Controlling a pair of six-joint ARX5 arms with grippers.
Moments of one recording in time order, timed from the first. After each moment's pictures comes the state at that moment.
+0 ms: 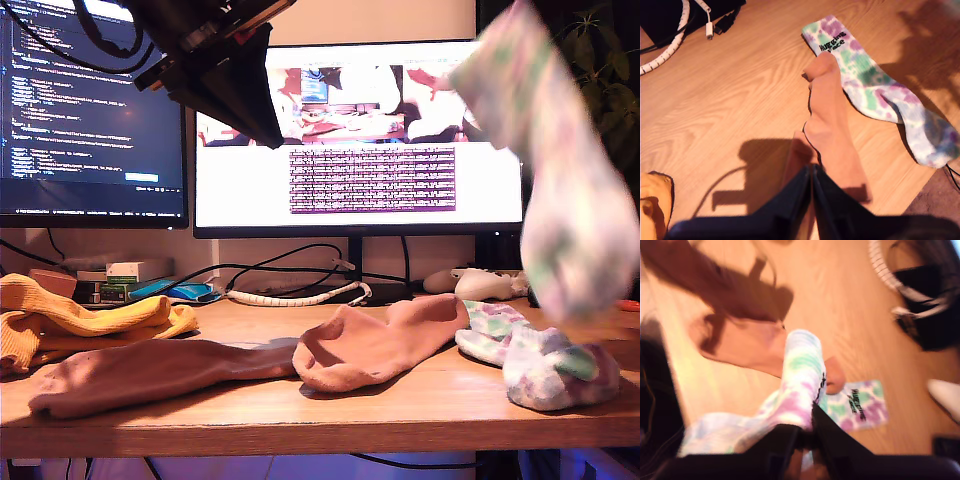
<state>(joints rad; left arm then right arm) -0.67 1.45 1.21 -0.50 0.10 -0.02 0.30 1.46 1.47 -0.99 -0.27 -0.97</state>
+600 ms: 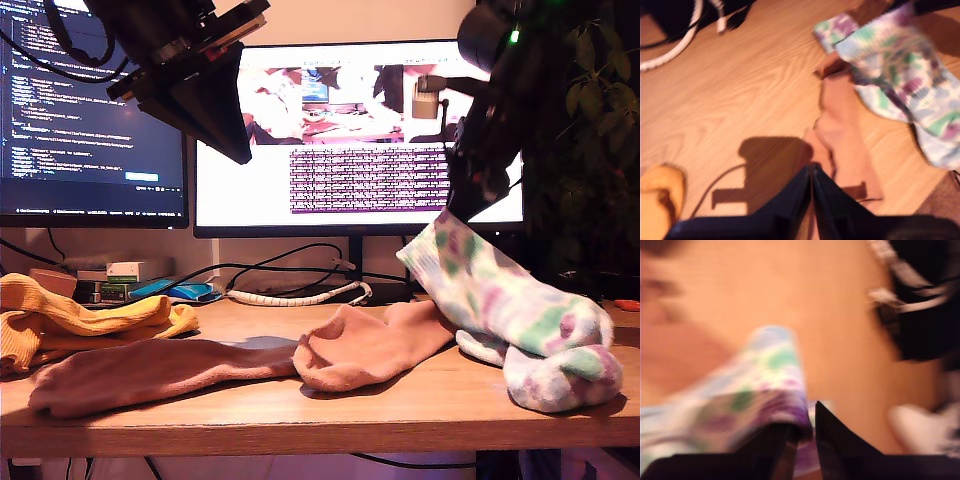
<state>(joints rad) -0.61 1.45 1.21 -0.58 0.10 0.00 0.27 1.83 1.47 -0.50 -0.11 -1.18</state>
